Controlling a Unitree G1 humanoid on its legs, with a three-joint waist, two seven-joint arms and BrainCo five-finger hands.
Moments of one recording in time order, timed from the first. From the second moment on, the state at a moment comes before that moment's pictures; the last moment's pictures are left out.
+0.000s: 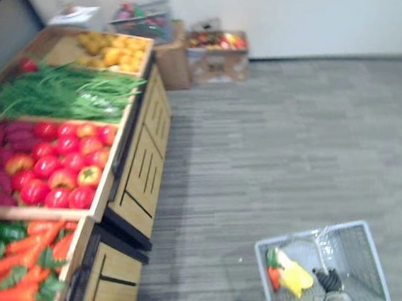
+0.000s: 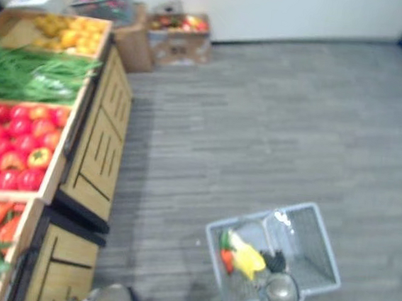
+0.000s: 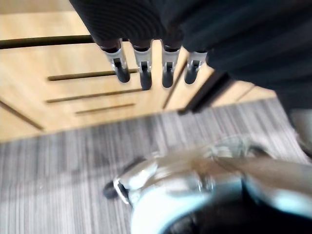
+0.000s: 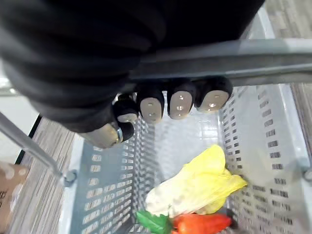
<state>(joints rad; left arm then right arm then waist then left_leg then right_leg) 0.21 0.05 0.25 1.08 0.37 -0.08 0.22 -0.06 -0.24 -0.20 0.92 -0.27 -0.11 -0.16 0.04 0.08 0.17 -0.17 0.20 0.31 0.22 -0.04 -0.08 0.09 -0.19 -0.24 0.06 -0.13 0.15</state>
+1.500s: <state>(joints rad) 0.18 0.08 0.27 1.02 0.38 -0.06 0.23 0.03 -0.18 -0.35 0.95 -0.27 -0.07 -0.19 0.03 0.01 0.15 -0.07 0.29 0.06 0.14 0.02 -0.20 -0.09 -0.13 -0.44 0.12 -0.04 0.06</state>
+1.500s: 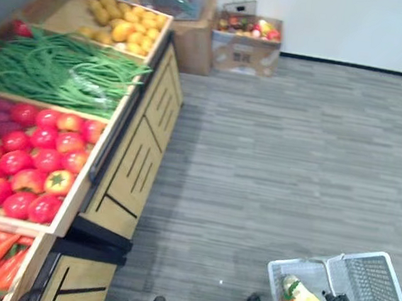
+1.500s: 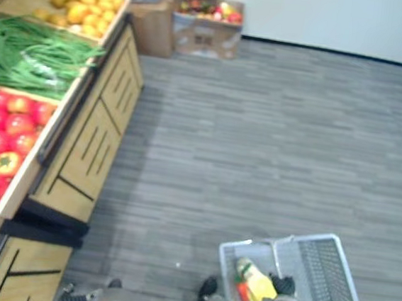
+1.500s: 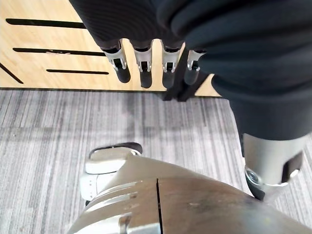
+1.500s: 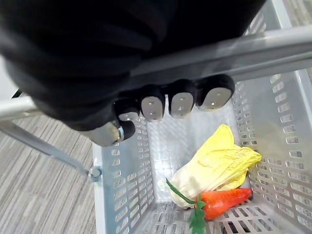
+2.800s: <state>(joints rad) 0.16 0.06 0.29 1.14 0.04 -0.09 0.14 0.12 -0.09 -0.58 1.16 0.08 -0.08 -0.14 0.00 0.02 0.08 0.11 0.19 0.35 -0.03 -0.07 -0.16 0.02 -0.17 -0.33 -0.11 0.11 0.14</state>
